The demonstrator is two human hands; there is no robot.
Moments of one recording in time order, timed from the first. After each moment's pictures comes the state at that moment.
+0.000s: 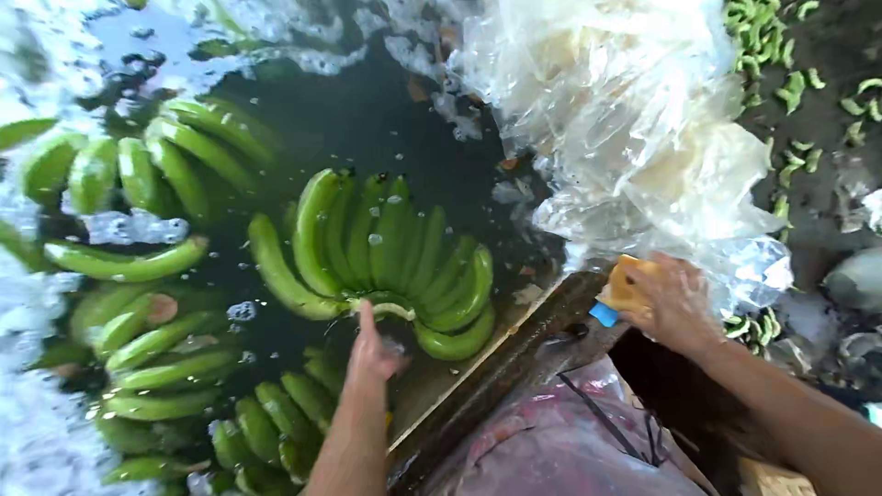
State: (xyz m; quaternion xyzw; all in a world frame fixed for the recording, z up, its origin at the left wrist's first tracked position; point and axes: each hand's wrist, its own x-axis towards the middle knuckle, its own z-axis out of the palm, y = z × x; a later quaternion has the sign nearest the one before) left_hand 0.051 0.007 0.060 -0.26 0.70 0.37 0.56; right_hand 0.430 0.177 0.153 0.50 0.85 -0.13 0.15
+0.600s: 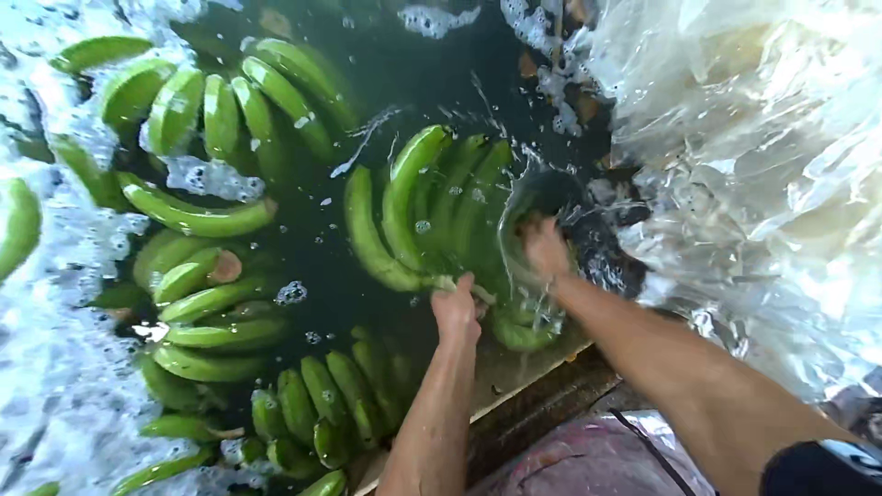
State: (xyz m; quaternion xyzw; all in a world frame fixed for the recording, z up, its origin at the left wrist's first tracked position) left_hand 0.058 0.076 0.042 -0.27 0.67 0.48 0.51; right_hand 0.136 0.195 0.043 0.53 0.75 -0.31 0.25
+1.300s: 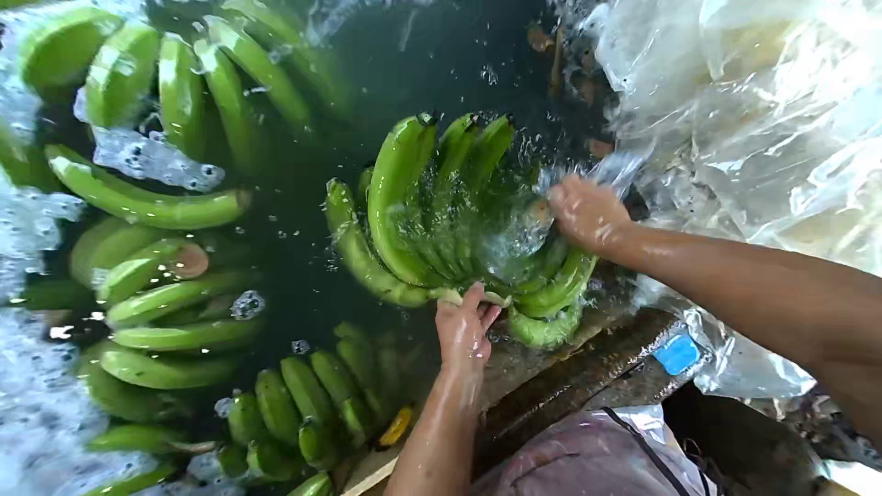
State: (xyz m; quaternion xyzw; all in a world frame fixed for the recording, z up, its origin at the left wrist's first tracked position) left_hand 0.073 0.068 0.063 -0.33 0.57 0.55 0.51; right_hand 0.138 0.262 0.082 0.32 0.86 -0.12 0.38
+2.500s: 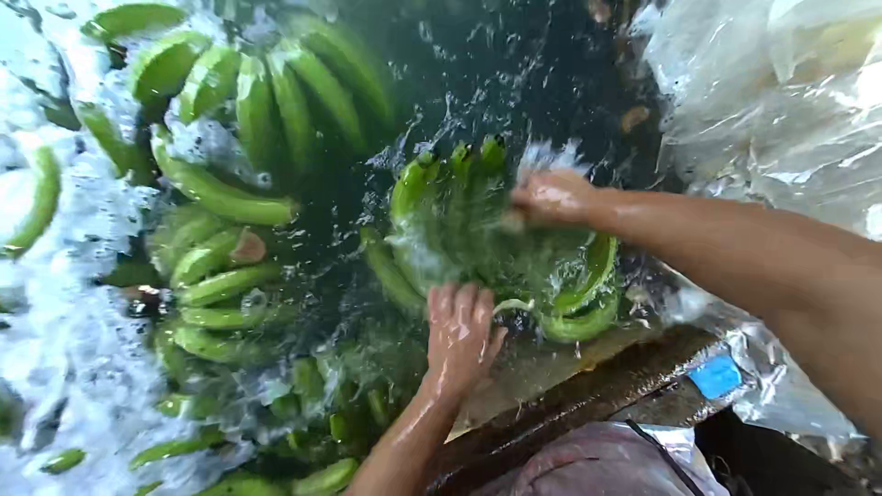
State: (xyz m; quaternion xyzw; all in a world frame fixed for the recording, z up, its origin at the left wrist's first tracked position) left_hand 0.038 0.006 0.054 0.49 0.79 0.19 0.31; right_hand 0.071 0.275 0.050 0.12 0.91 -0.23 0.32
